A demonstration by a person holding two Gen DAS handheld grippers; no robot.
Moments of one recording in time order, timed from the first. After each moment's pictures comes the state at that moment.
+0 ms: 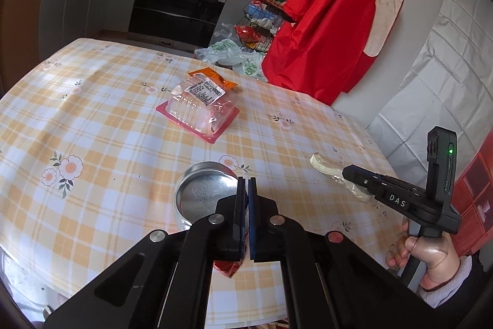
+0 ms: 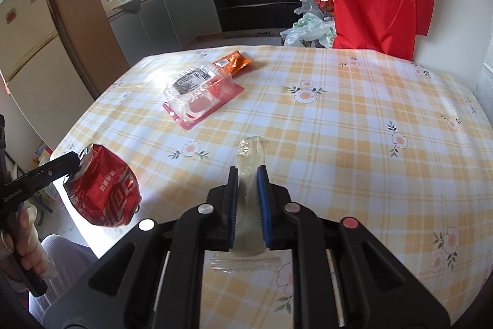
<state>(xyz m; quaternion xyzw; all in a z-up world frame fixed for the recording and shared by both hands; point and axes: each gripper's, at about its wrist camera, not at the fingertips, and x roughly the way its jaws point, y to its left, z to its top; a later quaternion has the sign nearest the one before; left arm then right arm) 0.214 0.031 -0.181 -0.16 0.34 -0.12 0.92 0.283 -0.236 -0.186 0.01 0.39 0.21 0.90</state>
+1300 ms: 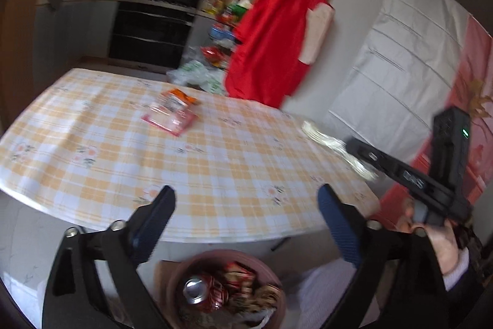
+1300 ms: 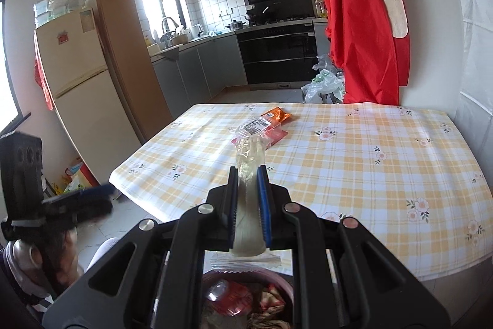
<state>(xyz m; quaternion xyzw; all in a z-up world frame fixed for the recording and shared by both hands) 0.032 0.020 -0.094 -0.14 0.28 -0.15 0.94 0.076 -0.247 -0.063 0.04 0.27 0.25 0.93</state>
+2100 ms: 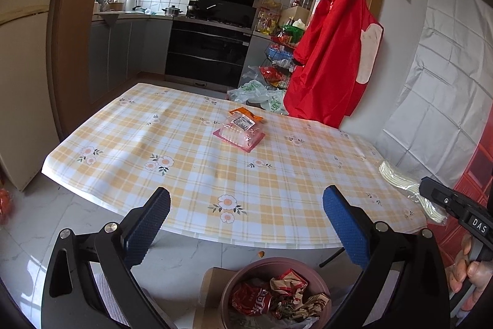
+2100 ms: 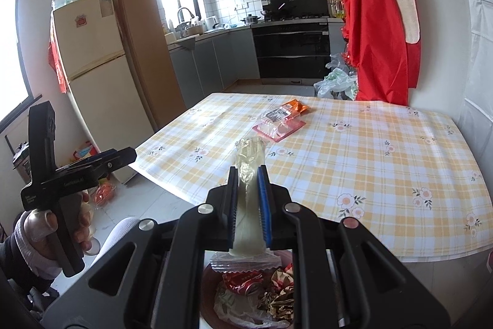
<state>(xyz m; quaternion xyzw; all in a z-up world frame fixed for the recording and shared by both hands) 0.010 0.060 -0.091 -0.12 0.27 -0.03 0.96 0.022 -0.221 -0.057 0.02 0.28 0.27 0.92</state>
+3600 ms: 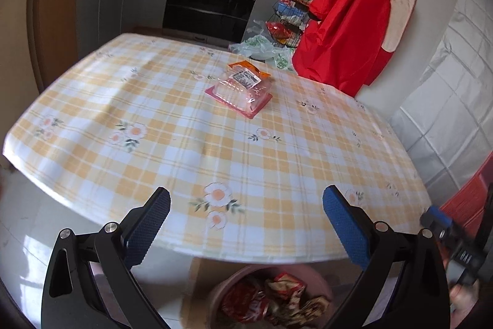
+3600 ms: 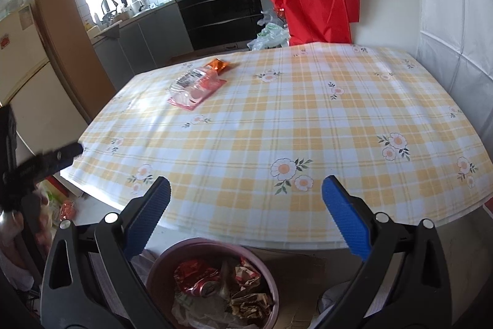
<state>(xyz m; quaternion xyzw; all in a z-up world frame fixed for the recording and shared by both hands) 0.141 0.048 -0.162 -0.15 0.37 -0.04 0.91 0.126 -0.278 -0.158 0.06 0.37 0.12 0.92</state>
